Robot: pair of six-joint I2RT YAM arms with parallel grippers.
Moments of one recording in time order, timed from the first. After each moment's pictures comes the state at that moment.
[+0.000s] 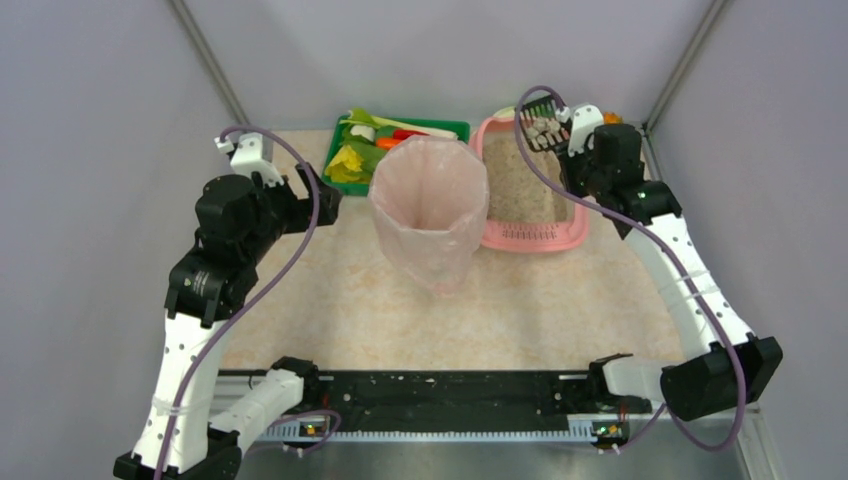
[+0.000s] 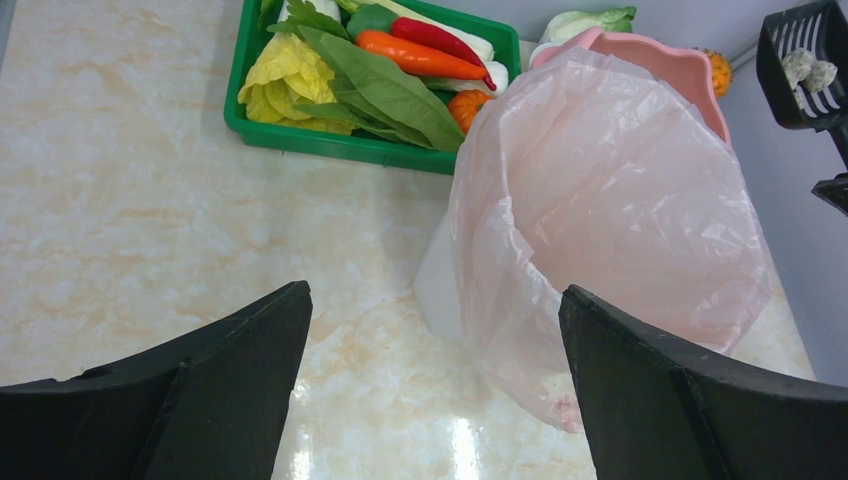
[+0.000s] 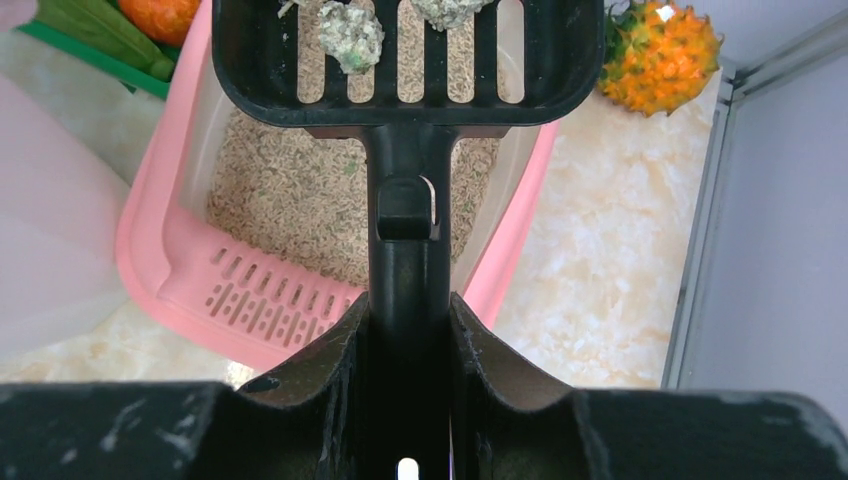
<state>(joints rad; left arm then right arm) -0.27 0.89 1.38 -0.79 -0.02 -0.37 0.25 1.25 1.30 -0.58 0.07 -0.18</state>
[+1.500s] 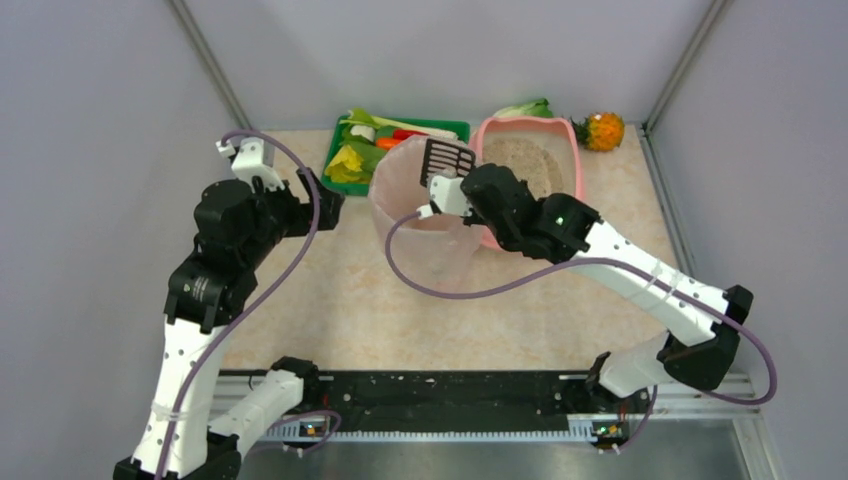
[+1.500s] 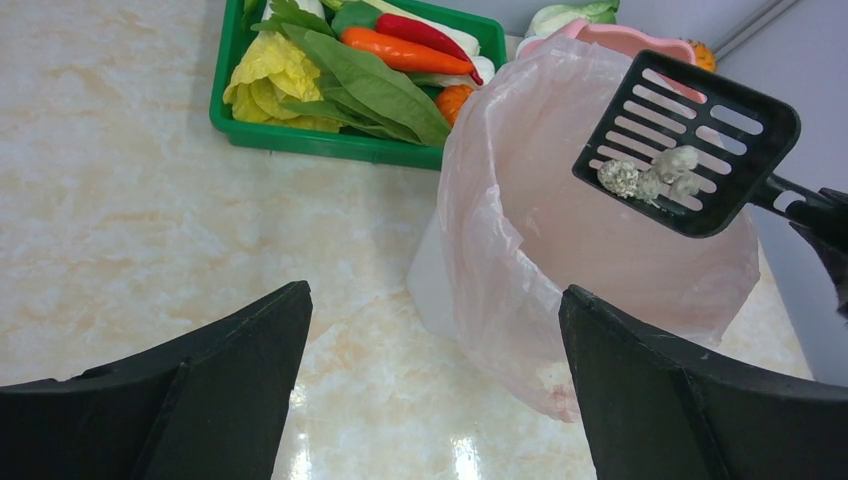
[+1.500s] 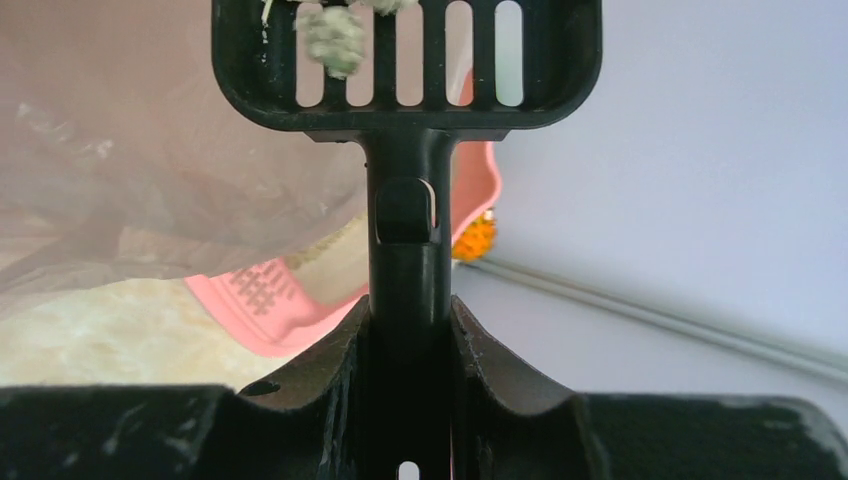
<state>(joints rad) -0.27 0.86 1.35 -0.77 0.01 -0.36 0.97 1.41 1.62 -0.90 0.64 -0.74</state>
